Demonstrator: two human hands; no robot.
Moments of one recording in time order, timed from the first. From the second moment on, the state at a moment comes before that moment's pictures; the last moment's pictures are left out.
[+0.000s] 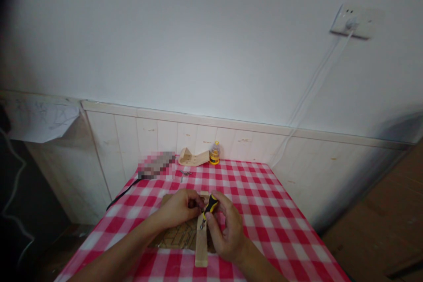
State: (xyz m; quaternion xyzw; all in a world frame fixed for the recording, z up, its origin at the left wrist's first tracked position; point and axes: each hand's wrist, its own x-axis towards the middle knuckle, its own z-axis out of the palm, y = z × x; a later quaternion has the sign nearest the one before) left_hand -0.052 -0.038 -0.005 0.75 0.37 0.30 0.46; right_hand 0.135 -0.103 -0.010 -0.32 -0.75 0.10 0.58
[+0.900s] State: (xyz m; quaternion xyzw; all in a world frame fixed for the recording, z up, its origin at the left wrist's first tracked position) left_hand -0.053 -0.040 -0.002 0.75 0.38 0.31 0.44; right_hand 0.131 -0.101 -0.011 -0.35 -0.74 0.01 0.57
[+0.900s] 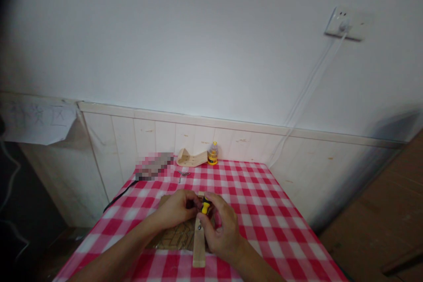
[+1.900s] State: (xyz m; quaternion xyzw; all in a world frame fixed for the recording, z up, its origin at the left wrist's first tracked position) left_hand -0.051 -0.034 -0.017 0.74 0.37 0.31 0.47; right_hand 0.131 -0.083 -0.011 -0.35 -0.72 0.09 0.59
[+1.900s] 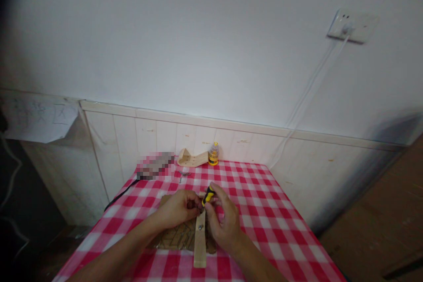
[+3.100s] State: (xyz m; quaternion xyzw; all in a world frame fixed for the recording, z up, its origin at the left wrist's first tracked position) left_hand -0.051 -0.034 -0.015 0.75 0.37 0.30 0.47; right_hand 0.130 -0.099 -0.009 -0.34 -0.70 0.06 0.62
